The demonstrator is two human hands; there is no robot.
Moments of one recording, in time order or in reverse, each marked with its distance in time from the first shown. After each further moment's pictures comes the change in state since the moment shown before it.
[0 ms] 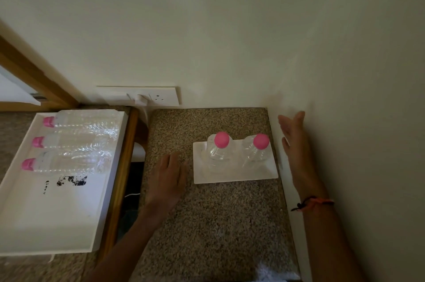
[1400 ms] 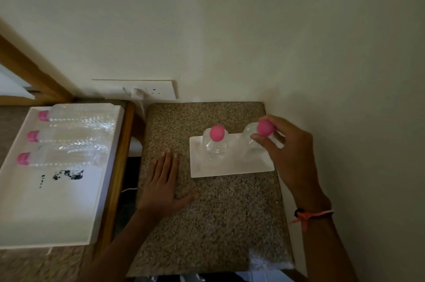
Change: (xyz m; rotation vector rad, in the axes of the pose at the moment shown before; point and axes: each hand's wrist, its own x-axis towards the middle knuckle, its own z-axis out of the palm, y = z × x) left_hand -0.024 -0.046 0.024 0.419 -0.229 0.196; right_hand -0.045 -0.014 -0.005 -0.484 -0.045 -0.588
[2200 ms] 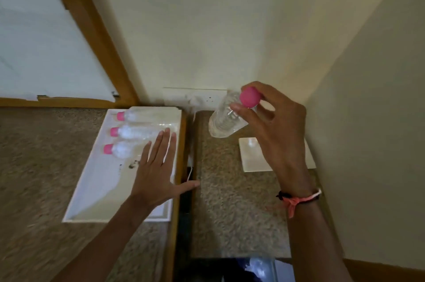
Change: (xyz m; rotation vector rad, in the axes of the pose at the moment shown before) left_hand -0.077 -0.126 -0.122 -0.014 0.327 0.102; right_hand -0.040 -0.211 0.091 0.251 0.093 -0.171
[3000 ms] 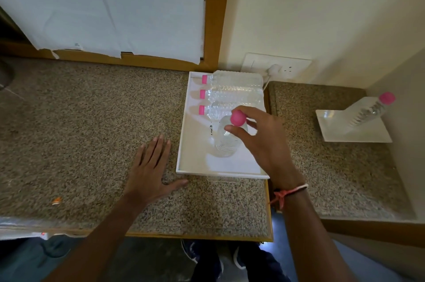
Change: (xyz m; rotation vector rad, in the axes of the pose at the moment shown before) left_hand -0.183 -0.254 -0.013 0.113 -0.217 -0.081; right_hand -0.118 -0.056 0.248 -0.221 -0.324 0.127
